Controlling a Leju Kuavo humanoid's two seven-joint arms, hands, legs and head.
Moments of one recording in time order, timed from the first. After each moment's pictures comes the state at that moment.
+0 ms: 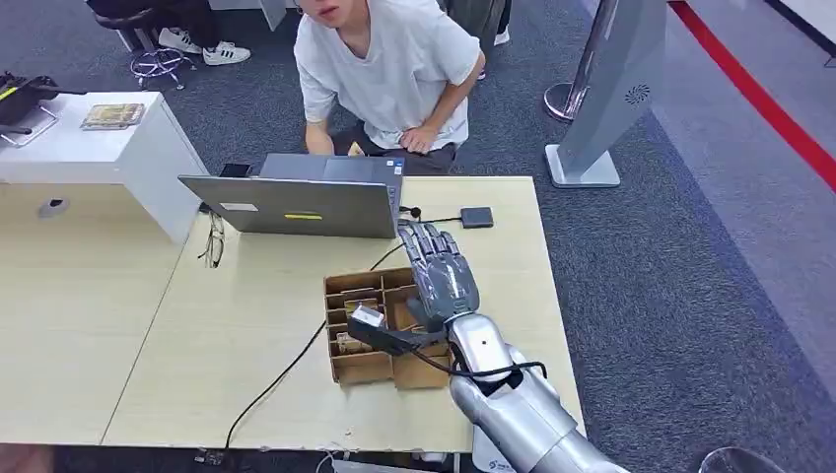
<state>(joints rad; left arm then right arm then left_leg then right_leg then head) 0.05 -0.02 -0.51 -0.60 -0.77 0.19 0.22 -0.38 0.14 0.53 -1.09 1.26 -0.26 0.20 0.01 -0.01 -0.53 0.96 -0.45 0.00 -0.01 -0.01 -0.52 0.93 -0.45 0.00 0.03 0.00</state>
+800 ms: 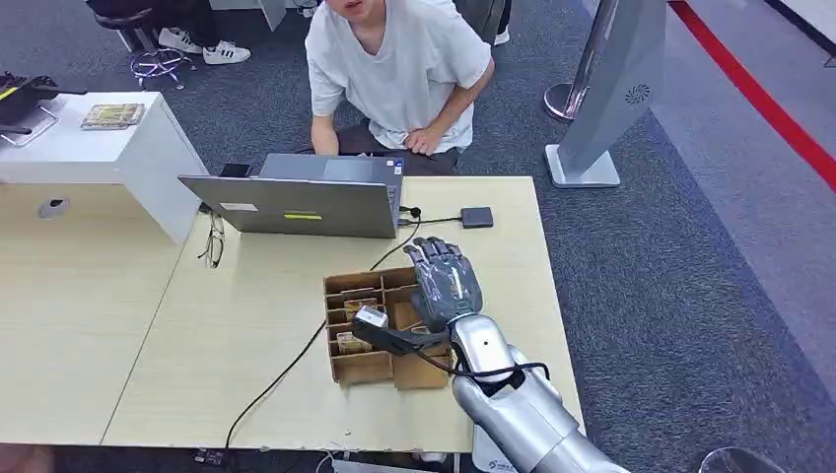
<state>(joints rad) 0.05 -0.02 -0.51 -0.59 -0.77 0.20 0.22 -0.37 0.13 0.52 -1.08 1.28 -0.26 0.20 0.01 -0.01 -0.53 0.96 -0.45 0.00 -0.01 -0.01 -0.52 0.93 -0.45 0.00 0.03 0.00</state>
